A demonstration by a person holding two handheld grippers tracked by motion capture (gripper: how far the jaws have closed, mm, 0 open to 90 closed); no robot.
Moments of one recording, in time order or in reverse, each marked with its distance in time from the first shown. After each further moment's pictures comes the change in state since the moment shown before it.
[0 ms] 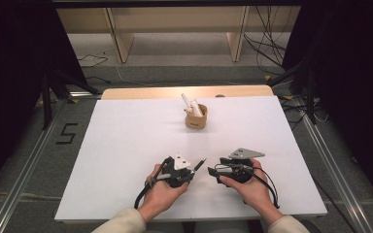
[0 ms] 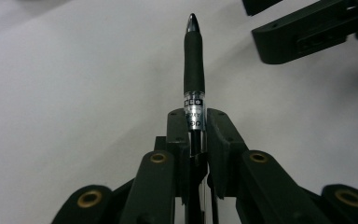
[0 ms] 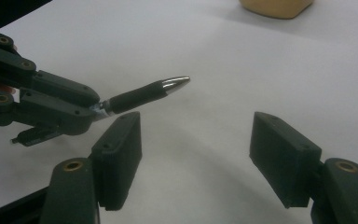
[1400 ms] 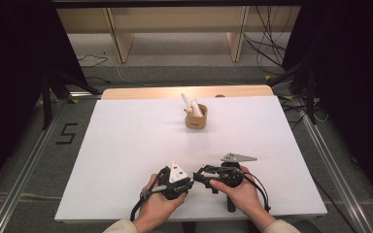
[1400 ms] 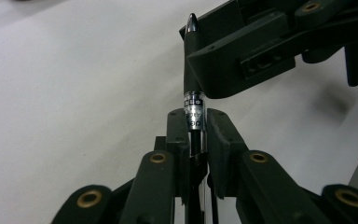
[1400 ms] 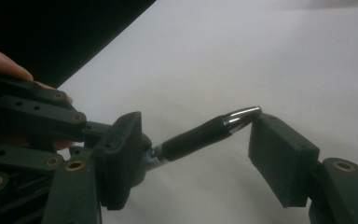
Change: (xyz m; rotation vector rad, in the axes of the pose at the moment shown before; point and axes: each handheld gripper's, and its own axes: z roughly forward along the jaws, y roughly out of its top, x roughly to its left) left arm -0.015 -0.016 -0.018 -0.045 -0.016 -0.001; right arm 0.027 -0.004 0.016 -0.062 0.221 0.179
